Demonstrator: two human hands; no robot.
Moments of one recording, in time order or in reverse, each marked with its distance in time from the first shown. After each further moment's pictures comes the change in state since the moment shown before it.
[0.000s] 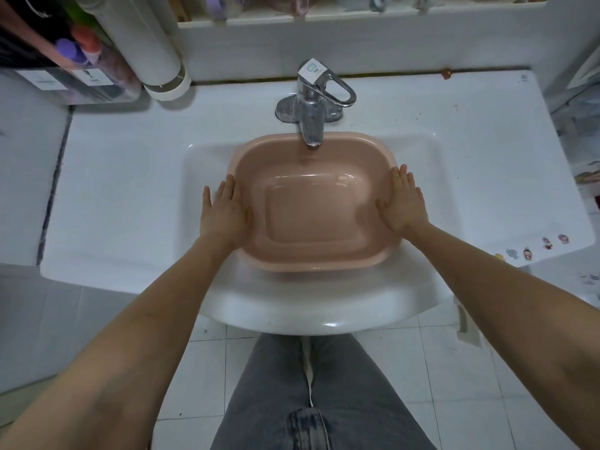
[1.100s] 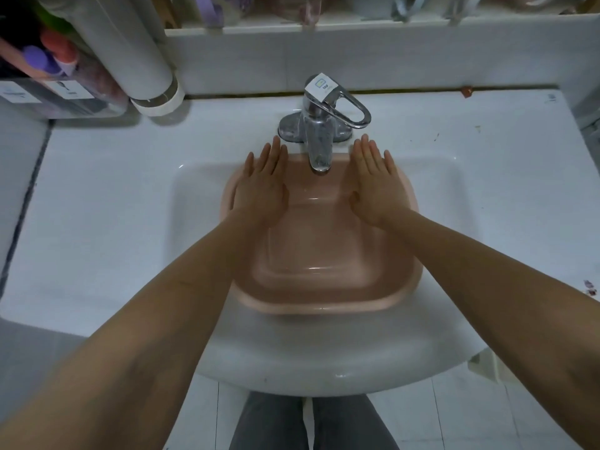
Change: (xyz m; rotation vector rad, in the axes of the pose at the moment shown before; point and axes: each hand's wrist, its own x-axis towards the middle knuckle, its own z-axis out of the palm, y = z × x) left_hand 0.095 0.050 -0.022 0.022 0.193 0.227; right_hand 0.072 -0.065 0.000 -0.397 0.108 -0.361
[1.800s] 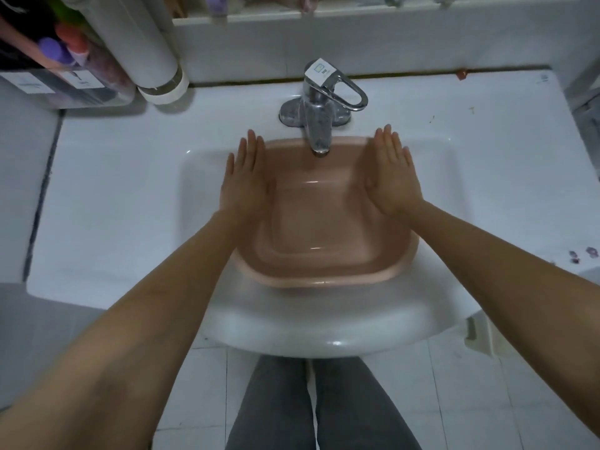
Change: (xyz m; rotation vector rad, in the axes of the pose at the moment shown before) left_hand -0.040 -0.016 -0.008 -0.165 -0.010 -0.109; right_hand -0.036 0.011 -0.011 0.256 0.067 0.136
